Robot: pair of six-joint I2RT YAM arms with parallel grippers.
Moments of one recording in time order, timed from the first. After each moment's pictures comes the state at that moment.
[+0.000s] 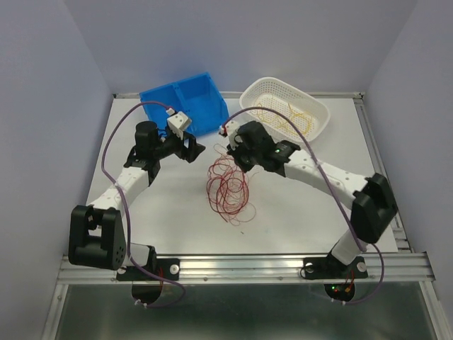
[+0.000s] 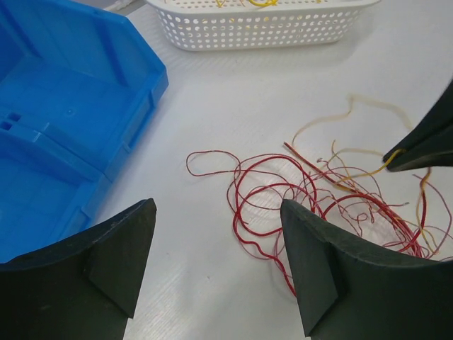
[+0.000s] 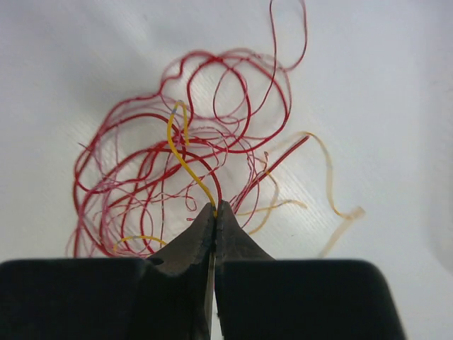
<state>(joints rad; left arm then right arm) -0.16 1.35 0.82 0.21 0.66 0.15 0.79 1.73 1.37 -0.46 0.05 -0.09</state>
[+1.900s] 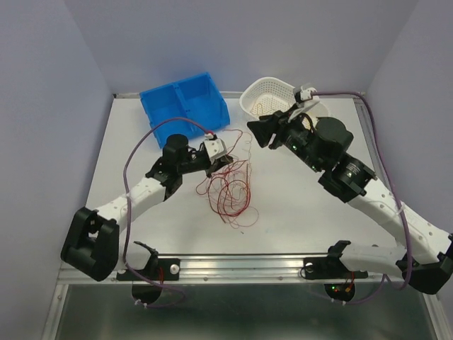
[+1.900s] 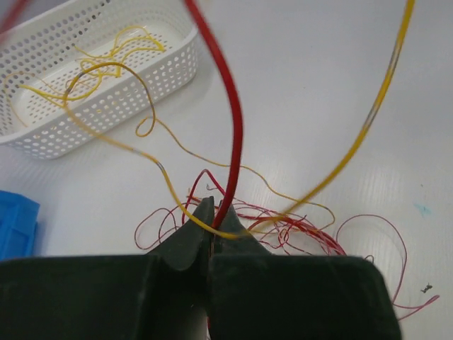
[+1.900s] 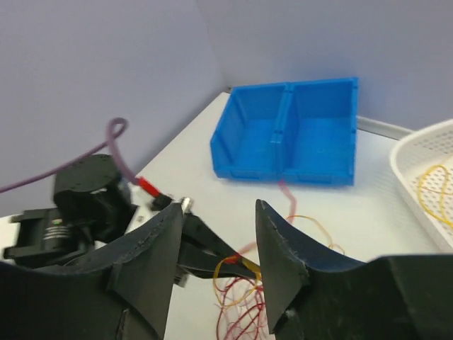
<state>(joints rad) -0.49 1.33 0.75 0.35 0.73 0.30 0.79 1.15 1.32 -0.10 0.09 0.28</state>
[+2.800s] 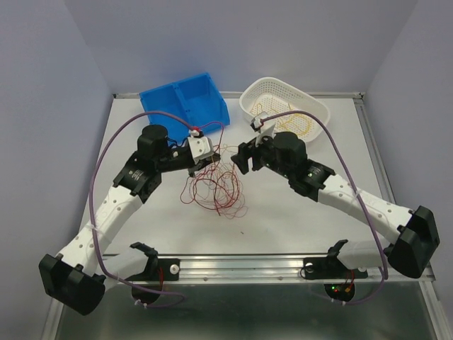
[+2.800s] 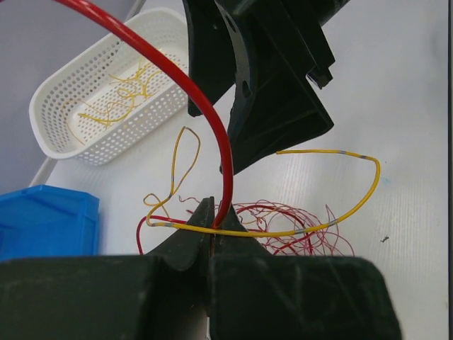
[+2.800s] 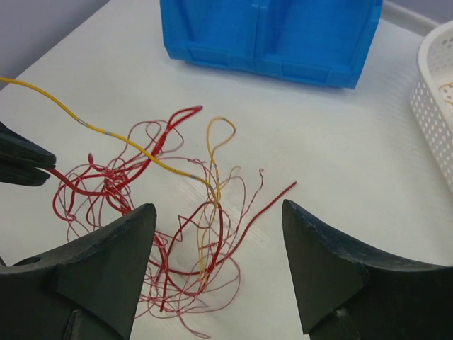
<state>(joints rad) -0.46 1.03 0.99 -0.25 0.75 0.47 0.79 1.28 1.03 -0.02 0.06 0.15</state>
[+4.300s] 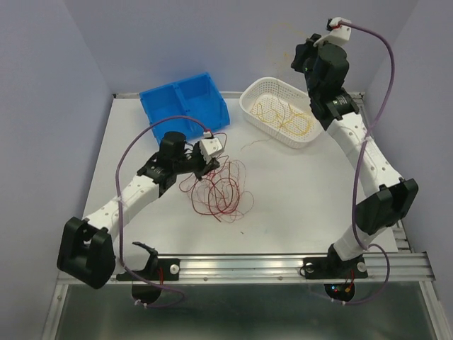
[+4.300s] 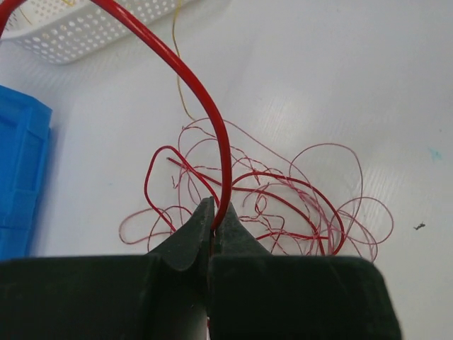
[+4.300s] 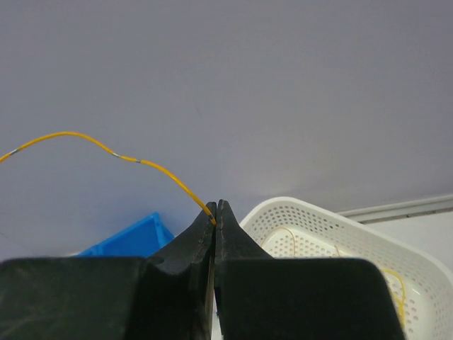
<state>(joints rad) -0.46 1.19 0.83 -0.11 0.60 0.41 0.35 1.67 1.80 -0.02 0.35 0.30</state>
